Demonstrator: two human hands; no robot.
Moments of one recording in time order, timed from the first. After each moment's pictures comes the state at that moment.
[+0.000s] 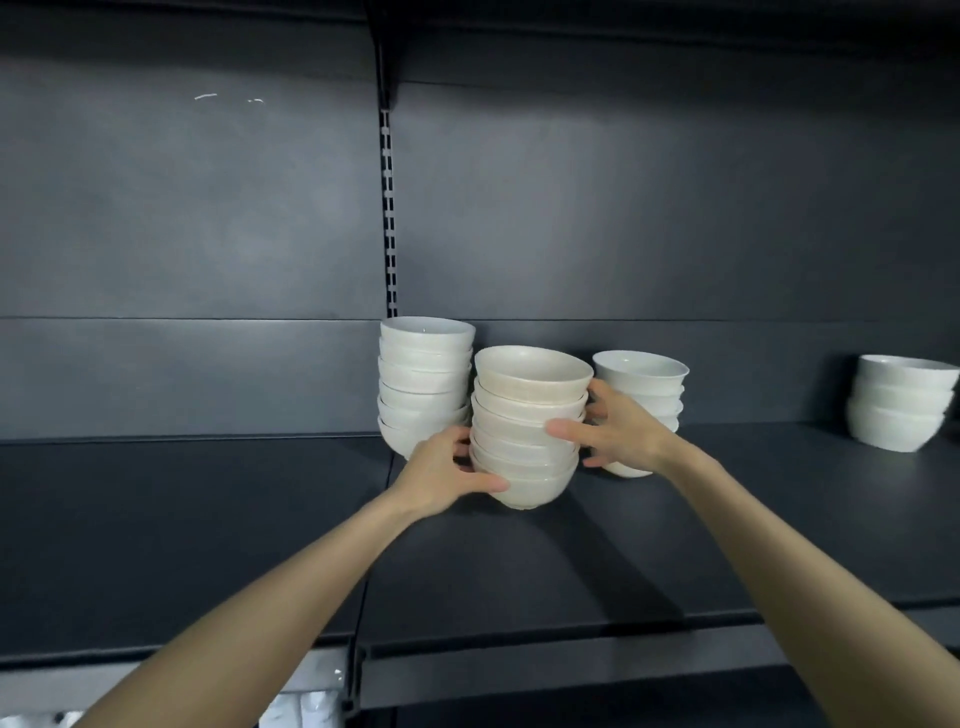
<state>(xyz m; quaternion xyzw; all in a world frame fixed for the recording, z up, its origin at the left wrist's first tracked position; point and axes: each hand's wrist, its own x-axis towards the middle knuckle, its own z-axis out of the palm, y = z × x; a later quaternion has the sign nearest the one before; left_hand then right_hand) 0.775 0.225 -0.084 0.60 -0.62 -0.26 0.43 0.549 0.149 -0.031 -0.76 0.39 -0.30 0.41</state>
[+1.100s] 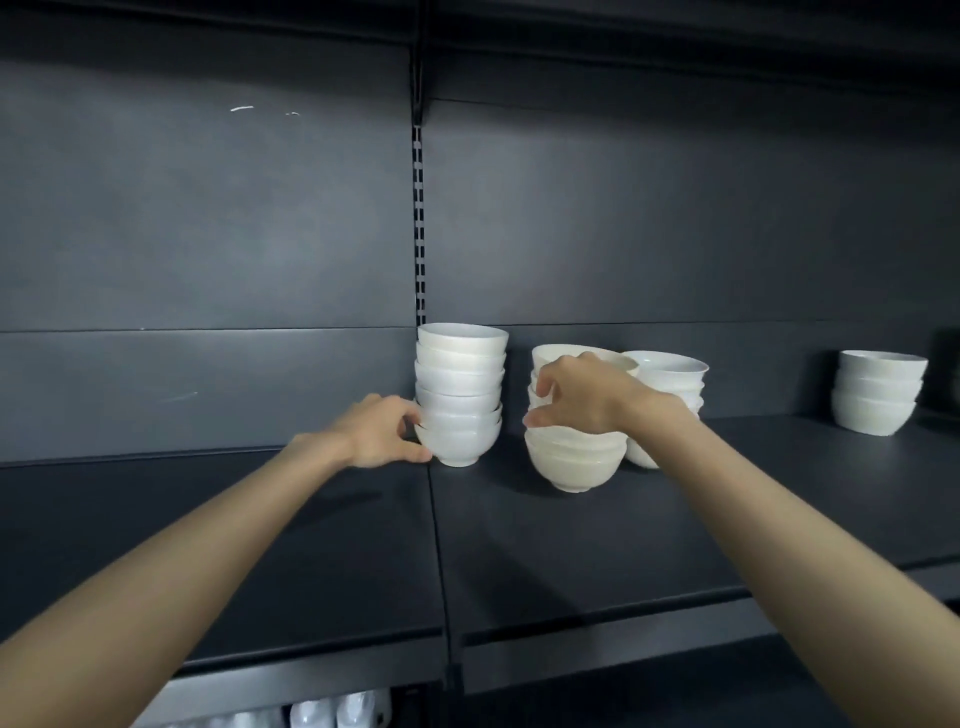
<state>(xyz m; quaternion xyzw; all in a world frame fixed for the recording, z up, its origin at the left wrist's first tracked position) 0.890 0.263 -0.024 0.70 -0.69 -0.05 0.16 0.645 0.229 0.028 -0.86 0.50 -0.13 0.00</state>
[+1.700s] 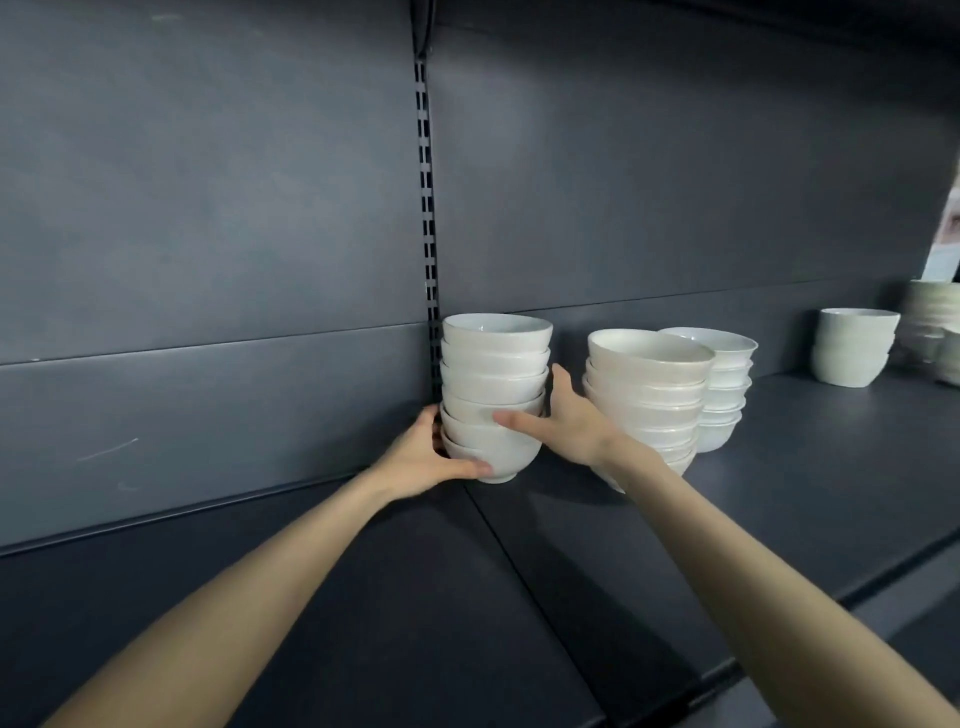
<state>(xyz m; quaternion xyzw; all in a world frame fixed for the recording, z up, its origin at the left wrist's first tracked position) 0.945 0.164 -0.083 0.55 -0.68 -0.33 0.35 0.744 0.175 -0.039 -0.72 0.53 -0.36 0.28</state>
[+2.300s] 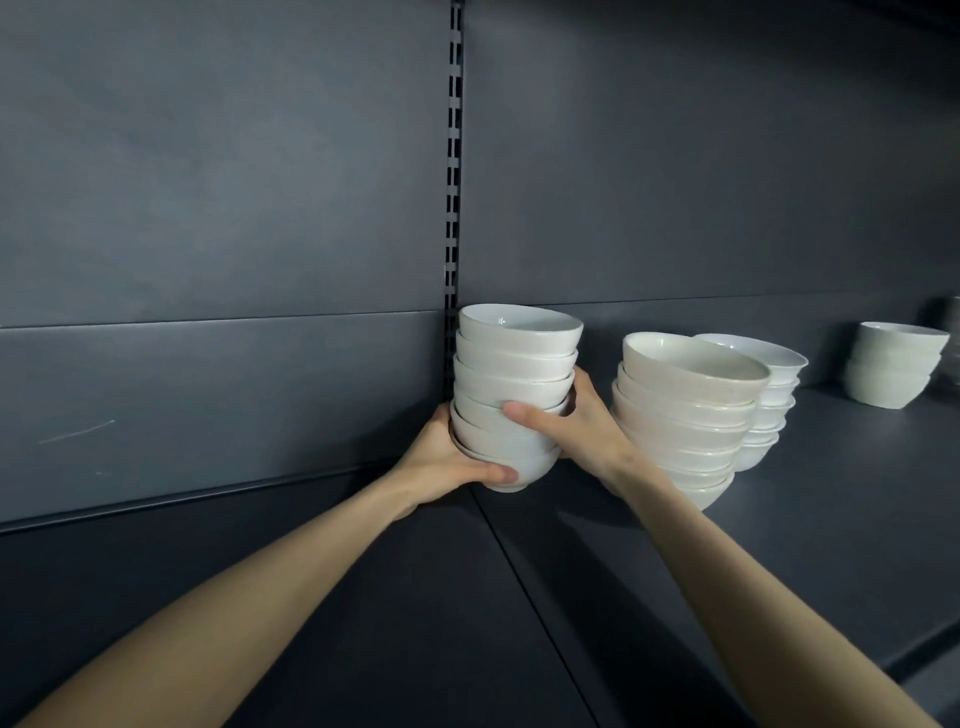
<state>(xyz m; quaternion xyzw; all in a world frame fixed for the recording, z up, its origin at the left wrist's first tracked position) 0.933 0.144 -0.094 0.50 -0.64 -0.38 0.44 0.753 0.142 -0.055 -0.67 0.43 -0.47 0.38</state>
